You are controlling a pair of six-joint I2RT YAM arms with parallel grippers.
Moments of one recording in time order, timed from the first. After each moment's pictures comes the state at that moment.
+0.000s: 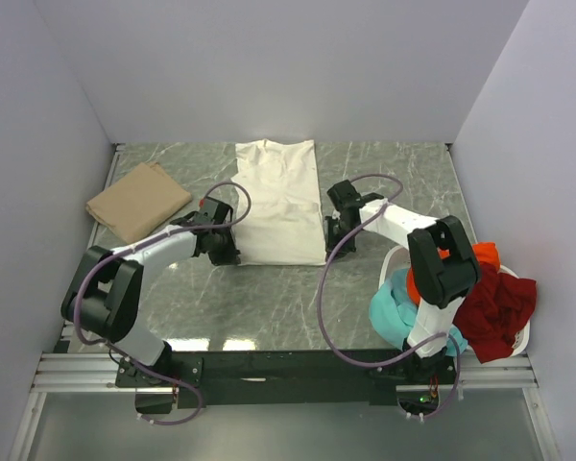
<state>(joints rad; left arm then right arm) -0.41 1.57 0.89 -0.39 0.06 -0.72 0.43 1.82 1.19 -0.65 -0.15 0.53</state>
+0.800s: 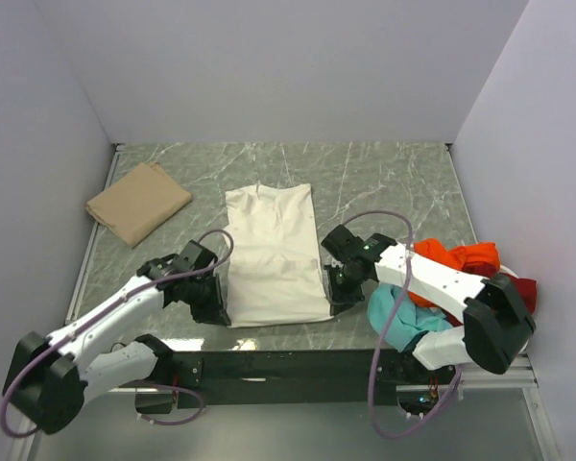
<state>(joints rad) -0.55 1.06 0.64 -0.83 0.28 -0.82 0.72 1.38 0.88 -0.89 -0.18 0.66</state>
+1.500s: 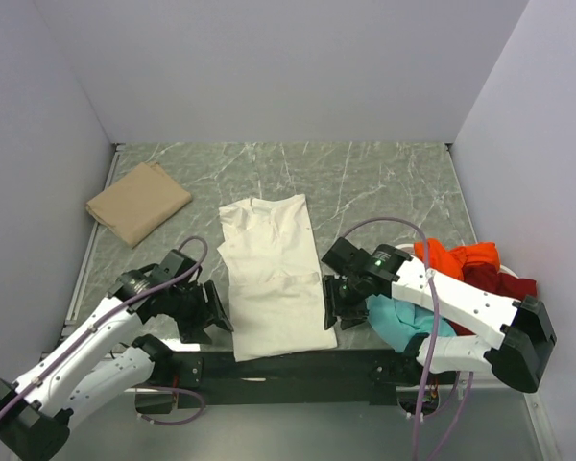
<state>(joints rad) -0.57 0.77 0.68 -1.12 0.35 -1.01 0.89 1.19 0.91 -1.06 -0.18 0.86</state>
